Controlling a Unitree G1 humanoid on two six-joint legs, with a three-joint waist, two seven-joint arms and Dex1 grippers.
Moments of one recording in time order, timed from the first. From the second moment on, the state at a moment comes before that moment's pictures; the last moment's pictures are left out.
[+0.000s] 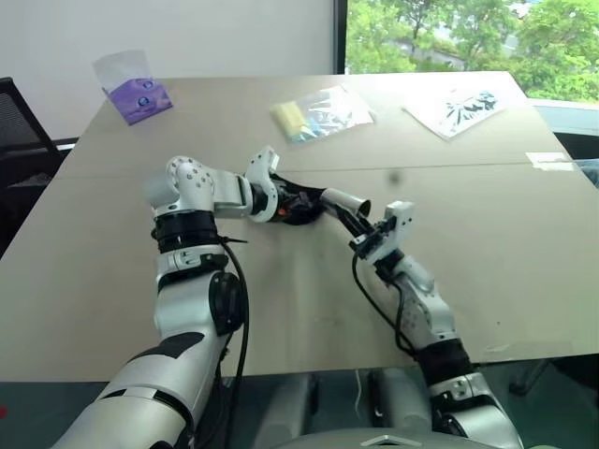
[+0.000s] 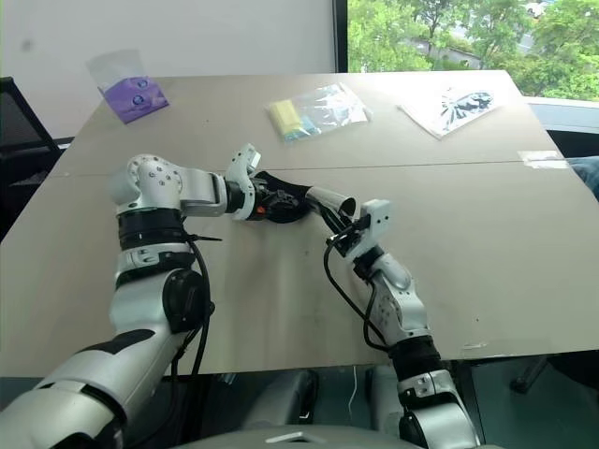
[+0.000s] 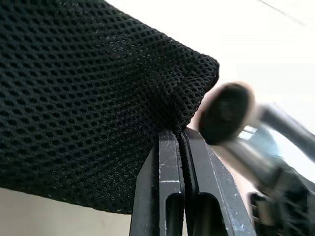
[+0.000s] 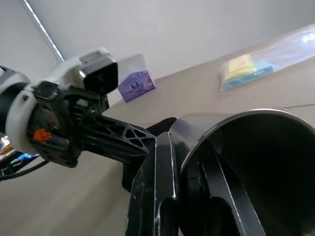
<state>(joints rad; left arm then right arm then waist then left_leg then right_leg) -1.04 0.28 0.44 0.46 -0.50 1.61 -0.22 -0.36 0.11 0.10 0.29 0.42 -0.05 0.55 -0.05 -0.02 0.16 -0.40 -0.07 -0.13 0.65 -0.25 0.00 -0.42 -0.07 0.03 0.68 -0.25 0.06</state>
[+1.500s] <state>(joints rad) -0.86 0.31 0.26 0.06 -0.75 1.61 -0.27 -0.54 0.01 0.20 0.56 0.01 -0.24 0.53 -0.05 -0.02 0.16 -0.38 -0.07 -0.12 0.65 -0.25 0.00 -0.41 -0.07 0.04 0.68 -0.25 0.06</state>
